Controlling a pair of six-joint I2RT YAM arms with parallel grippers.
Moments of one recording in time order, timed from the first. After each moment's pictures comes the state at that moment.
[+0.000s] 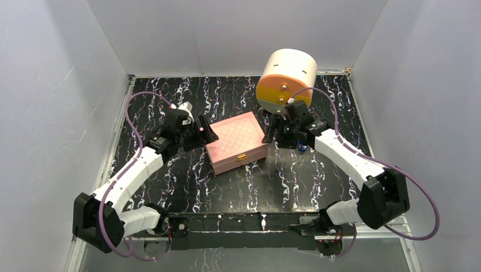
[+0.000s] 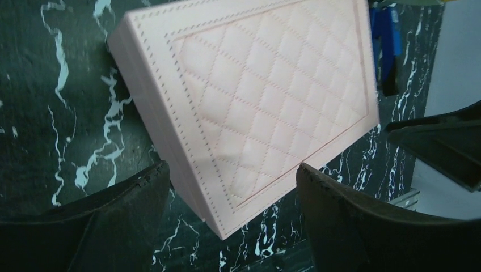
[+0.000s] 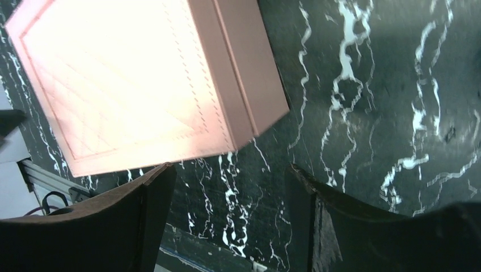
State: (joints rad) left arm -0.43 1.17 0.91 -0.46 0.12 -0.68; right arm 0.51 1.33 1.01 -0.59 -0.15 0.68
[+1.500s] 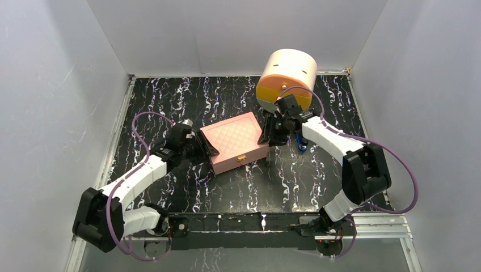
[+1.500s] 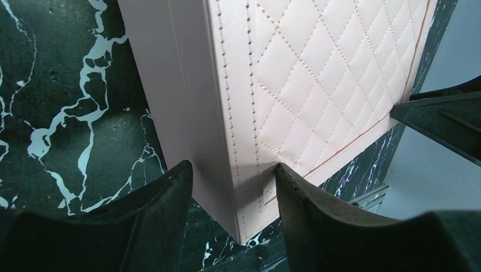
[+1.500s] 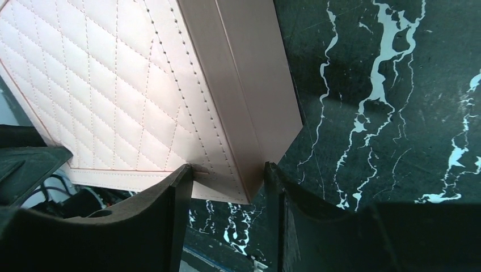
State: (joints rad) left arm -0.45 1.19 0.65 -0.35 0.17 -0.88; right arm 0.49 1.60 1.13 -0.59 -0.29 0.60
